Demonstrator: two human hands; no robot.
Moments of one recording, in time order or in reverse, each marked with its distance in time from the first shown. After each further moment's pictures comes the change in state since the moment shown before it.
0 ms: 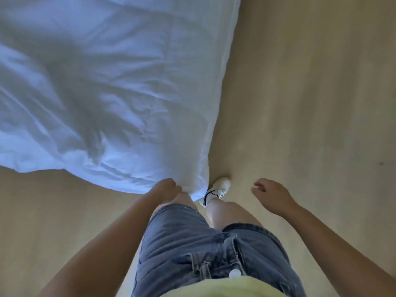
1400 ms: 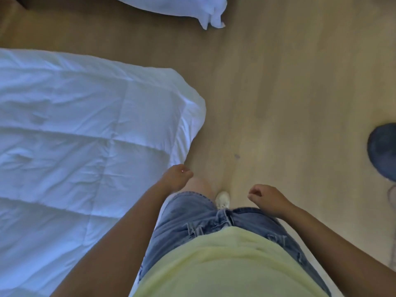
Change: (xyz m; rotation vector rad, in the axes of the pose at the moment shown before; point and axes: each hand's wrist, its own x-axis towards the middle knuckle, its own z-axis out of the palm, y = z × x) left_hand 0.173 0.752 -0.582 -0.355 0.252 0.241; right_hand 0.424 -0.142 -0.831 -0.037 0.049 -0.196
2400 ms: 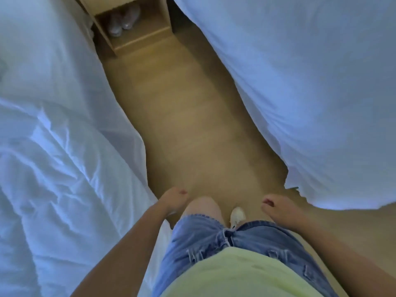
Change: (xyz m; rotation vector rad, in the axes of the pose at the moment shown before) left_hand 0.398 0.241 -0.523 -0.589 0.333 -0.316; right_hand 0.585 -0.589 -0.485 -0.696 -0.308 -0.438
